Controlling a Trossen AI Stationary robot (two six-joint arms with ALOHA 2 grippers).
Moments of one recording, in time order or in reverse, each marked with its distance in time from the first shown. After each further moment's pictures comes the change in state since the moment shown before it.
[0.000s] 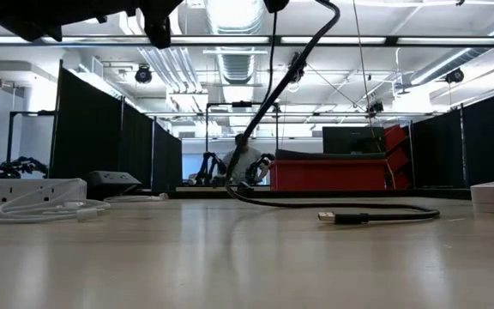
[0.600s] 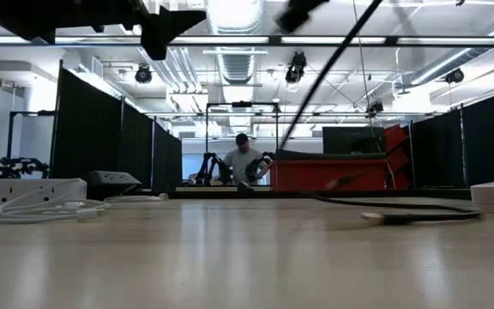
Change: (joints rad) left arm 0.001 -0.006 -0.002 -0.129 -0.076 0.049; right arm -0.027 -0.100 0.189 -0.956 0.078 0.888
